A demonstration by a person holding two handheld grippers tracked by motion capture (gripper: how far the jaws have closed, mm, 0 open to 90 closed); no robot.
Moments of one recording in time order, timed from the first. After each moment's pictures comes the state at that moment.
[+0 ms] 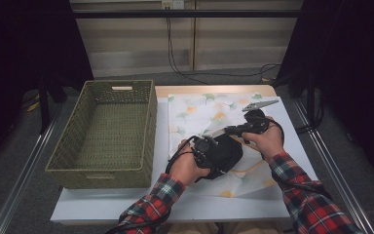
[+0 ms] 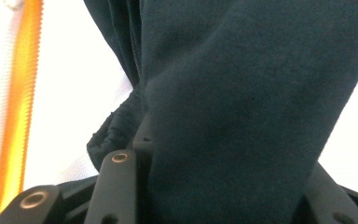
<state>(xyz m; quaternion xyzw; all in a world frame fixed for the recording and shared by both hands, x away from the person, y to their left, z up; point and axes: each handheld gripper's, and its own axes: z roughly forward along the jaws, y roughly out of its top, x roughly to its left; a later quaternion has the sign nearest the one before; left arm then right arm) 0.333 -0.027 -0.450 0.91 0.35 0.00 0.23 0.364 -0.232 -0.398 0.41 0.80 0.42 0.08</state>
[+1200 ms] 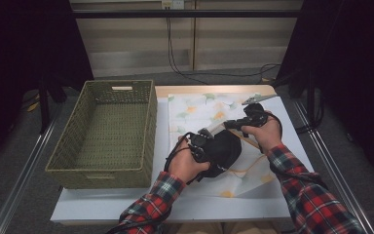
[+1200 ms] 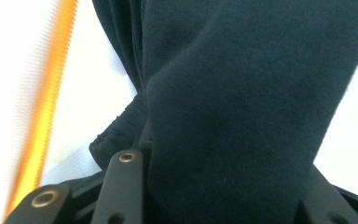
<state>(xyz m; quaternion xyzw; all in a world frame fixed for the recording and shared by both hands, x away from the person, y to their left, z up) 0.342 -0.021 -0.438 0.88 0.40 -0.04 0.25 0.385 -0.236 -0.398 0.42 0.80 0.43 0.08</state>
